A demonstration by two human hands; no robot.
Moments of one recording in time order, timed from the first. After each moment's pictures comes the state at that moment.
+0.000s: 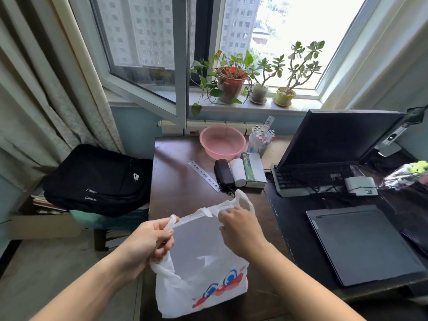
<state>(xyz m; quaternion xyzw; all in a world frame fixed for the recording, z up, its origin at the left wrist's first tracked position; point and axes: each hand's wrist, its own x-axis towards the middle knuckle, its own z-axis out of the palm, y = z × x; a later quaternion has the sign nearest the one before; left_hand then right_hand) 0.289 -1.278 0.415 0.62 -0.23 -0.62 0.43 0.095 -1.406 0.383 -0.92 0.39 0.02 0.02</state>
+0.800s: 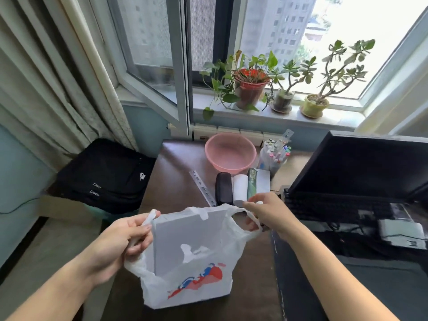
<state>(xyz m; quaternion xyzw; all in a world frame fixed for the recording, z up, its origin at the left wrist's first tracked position) 0.248 -1.357 0.445 0.66 -0.19 -0.54 0.48 0.038 -1.585 0.435 -0.67 0.52 -0.04 0.52</state>
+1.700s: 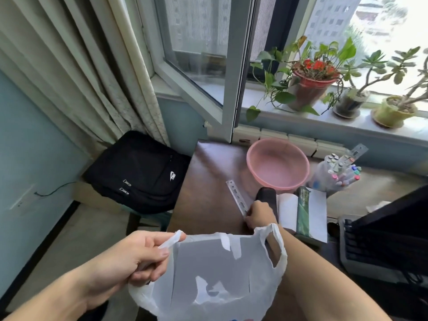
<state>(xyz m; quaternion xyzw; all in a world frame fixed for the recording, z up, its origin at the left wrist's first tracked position) 0.354 -1.372 0.434 0.63 -0.18 -0.62 0.43 0.217 -1.658 0.258 -0.82 0.48 0.12 0.27</state>
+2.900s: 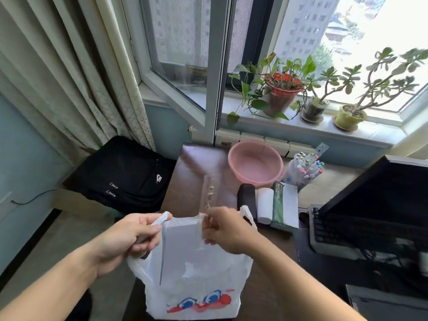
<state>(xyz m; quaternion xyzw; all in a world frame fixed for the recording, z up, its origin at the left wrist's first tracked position) 0.337 -1.365 0.433 0.65 -0.18 -0.58 0.46 0.177 -1.538 0.407 -0.87 0.28 0.07 0.41</state>
